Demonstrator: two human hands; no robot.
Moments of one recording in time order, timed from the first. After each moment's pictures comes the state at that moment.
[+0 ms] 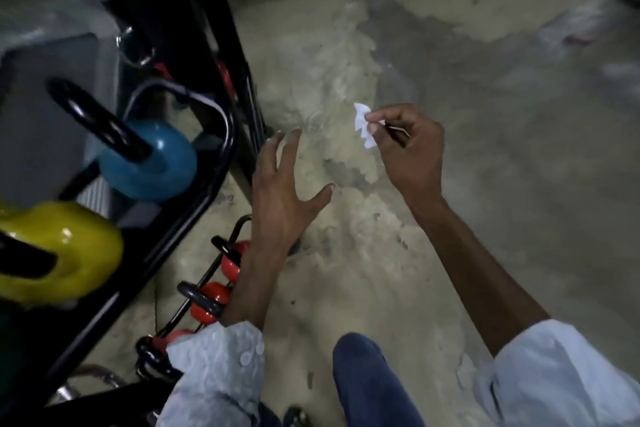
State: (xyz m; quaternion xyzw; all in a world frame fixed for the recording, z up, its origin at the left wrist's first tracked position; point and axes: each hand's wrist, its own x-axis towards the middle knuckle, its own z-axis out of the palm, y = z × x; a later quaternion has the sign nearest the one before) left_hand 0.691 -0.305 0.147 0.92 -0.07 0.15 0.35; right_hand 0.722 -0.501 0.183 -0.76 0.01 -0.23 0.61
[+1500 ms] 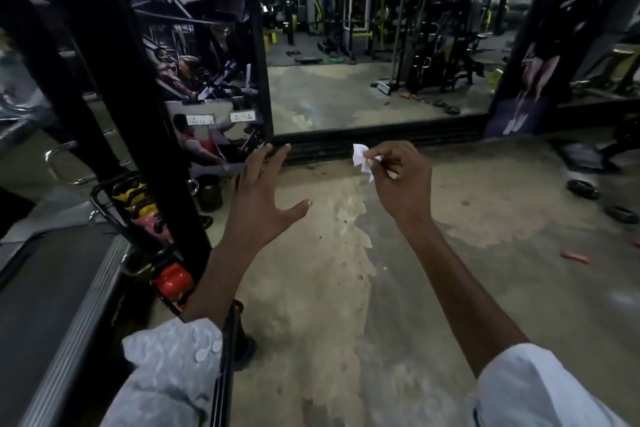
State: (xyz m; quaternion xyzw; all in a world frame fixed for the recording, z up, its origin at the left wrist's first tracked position) left_hand 1.252 -0.388 0.569 0.92 -0.10 0.27 0.26; right_hand 1.291 -0.627 0.578 -0.76 -0.13 -0.38 0.51
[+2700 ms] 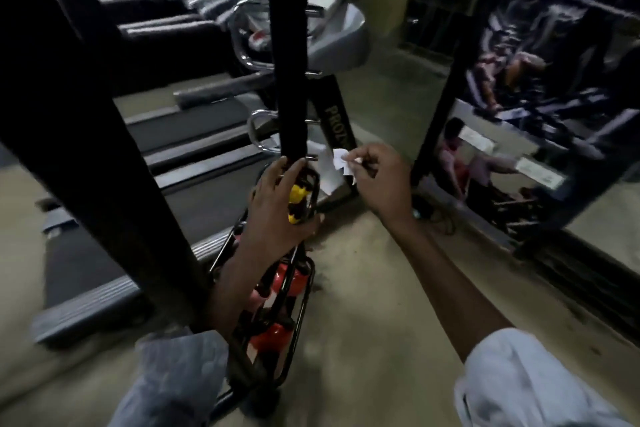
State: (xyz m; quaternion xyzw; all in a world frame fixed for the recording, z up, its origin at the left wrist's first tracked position) left_hand 1.702 -0.097 0.474 0.83 0.42 0.34 0.15; right_hand 1.905 -0.129 0.512 -0.62 -0.55 0.05 0.55
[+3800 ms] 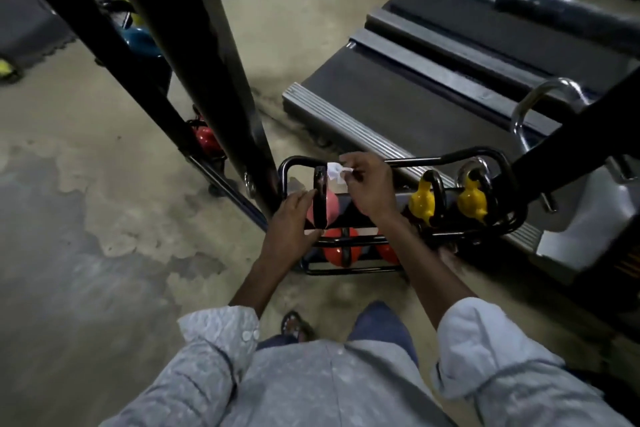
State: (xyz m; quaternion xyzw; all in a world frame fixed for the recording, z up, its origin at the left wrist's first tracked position) left_hand 1.735 -0.139 0.287 0.38 0.87 0.27 0.14; right_hand 1.794 0.048 0.317 -0.26 -0.82 0.44 0.24
